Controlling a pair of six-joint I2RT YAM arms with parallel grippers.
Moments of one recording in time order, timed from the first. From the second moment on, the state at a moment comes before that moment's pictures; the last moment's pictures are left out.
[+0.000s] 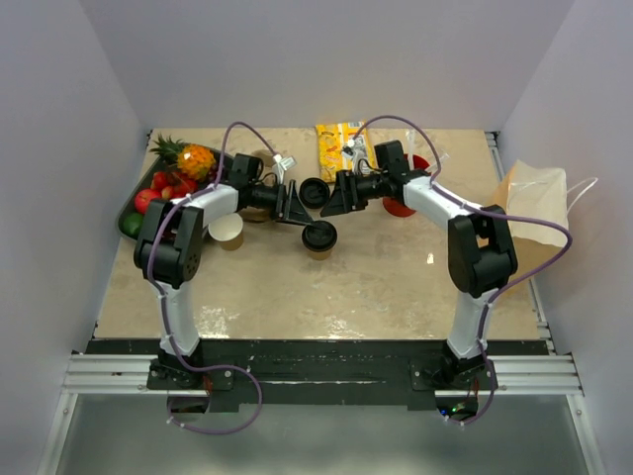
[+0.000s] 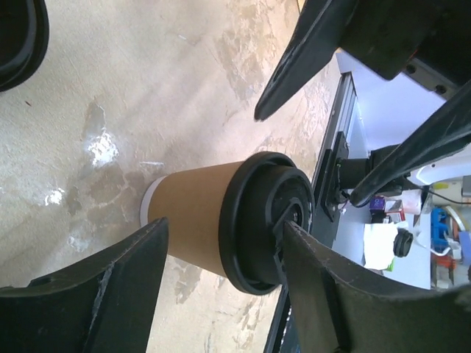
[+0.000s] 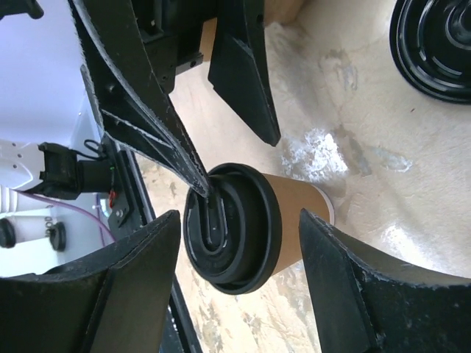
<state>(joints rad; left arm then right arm) -0.26 2.02 1.33 -0.19 1.08 -0.25 0.34 1.95 1.43 -0.29 -0.92 0.21</state>
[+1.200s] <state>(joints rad) -0.25 1.91 1.20 -0.23 0.97 -0.23 0.33 1.89 1.35 -0.43 -0.72 0.11</state>
